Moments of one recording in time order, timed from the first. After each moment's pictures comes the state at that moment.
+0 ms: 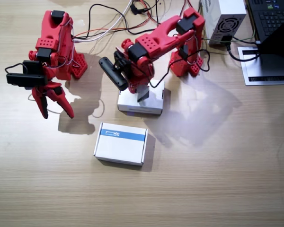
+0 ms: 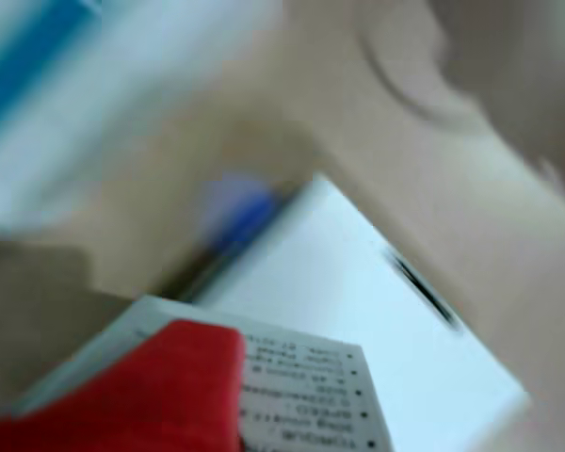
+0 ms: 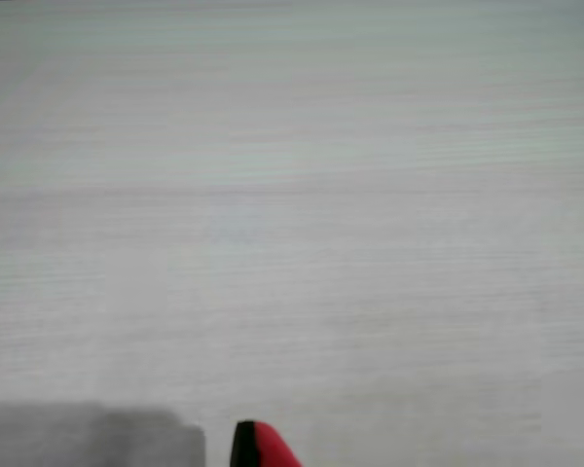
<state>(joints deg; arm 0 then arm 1) 51.5 82.3 71.4 94.1 7.1 3.8 172.4 164.2 52.5 -84.0</state>
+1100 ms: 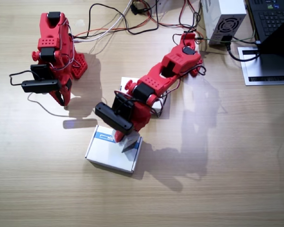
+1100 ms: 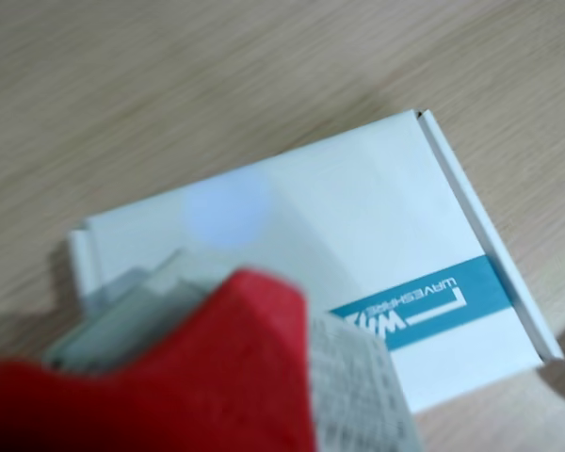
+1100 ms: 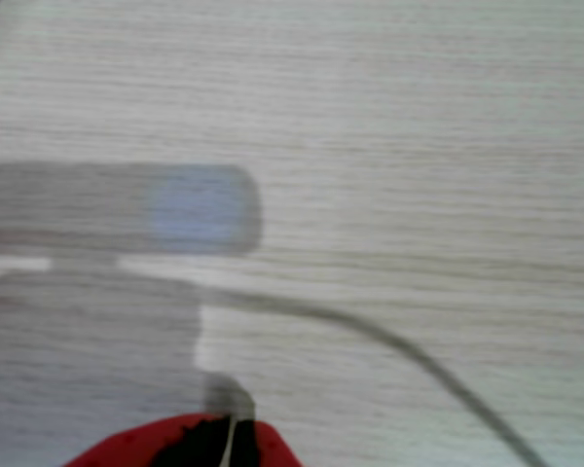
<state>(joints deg) 40.8 31.0 1.8 90.9 18.9 -5.2 174.9 164.2 78.0 -84.1</state>
